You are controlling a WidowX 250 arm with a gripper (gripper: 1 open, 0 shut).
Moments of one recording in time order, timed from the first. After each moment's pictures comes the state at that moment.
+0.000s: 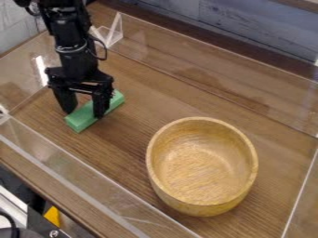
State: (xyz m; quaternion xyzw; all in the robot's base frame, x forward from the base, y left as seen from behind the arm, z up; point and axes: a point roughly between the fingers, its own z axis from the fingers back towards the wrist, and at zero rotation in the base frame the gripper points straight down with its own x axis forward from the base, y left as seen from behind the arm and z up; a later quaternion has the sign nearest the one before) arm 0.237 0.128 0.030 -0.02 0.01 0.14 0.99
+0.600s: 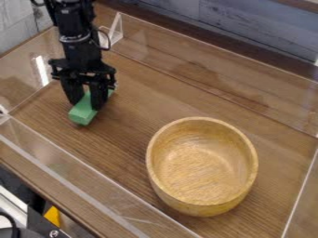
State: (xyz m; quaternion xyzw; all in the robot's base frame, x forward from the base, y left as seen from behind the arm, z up) arm 0.244 0.127 0.040 -0.04 0.03 0.11 0.99
